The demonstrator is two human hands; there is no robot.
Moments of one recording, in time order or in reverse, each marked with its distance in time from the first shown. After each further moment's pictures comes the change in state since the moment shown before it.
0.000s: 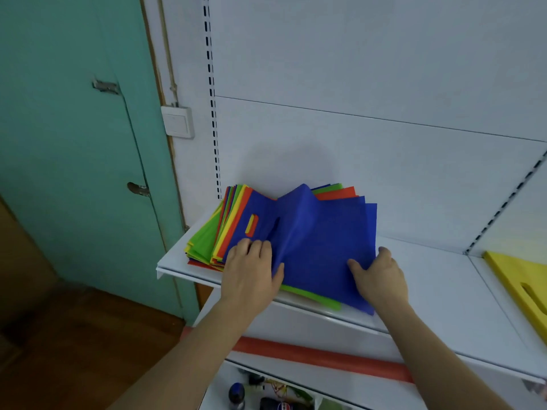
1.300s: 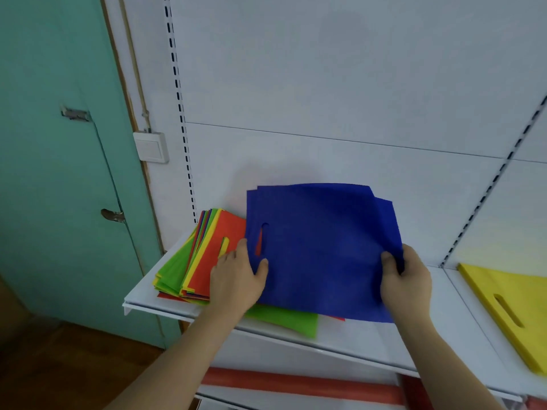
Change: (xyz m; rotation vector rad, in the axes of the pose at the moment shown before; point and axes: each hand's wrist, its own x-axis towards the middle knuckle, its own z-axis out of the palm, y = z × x) left_hand 0.056 0.014 0.010 -0.431 -0.027 -0.244; right_hand 0.030 0.045 -0.051 0.563 0.379 -0.193
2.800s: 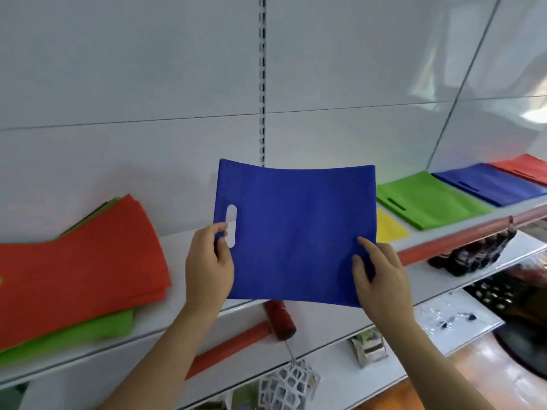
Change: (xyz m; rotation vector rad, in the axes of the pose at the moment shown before) left_hand -0.109 0.263 0.077 -0.691 -0.010 0.369; right_hand -0.096 0.112 -0.290 -0.479 0.323 -0.086
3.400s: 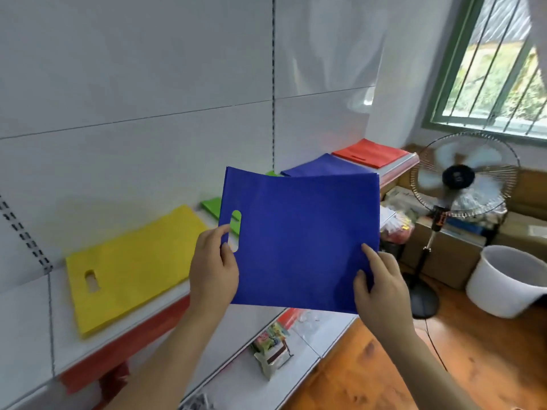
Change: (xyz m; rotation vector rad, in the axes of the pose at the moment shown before) left_hand -0.072 0.212 0.353 -0.090 -0.309 0.163; right_hand 0.030 0.288 -0.232 -0.237 0.137 0.283
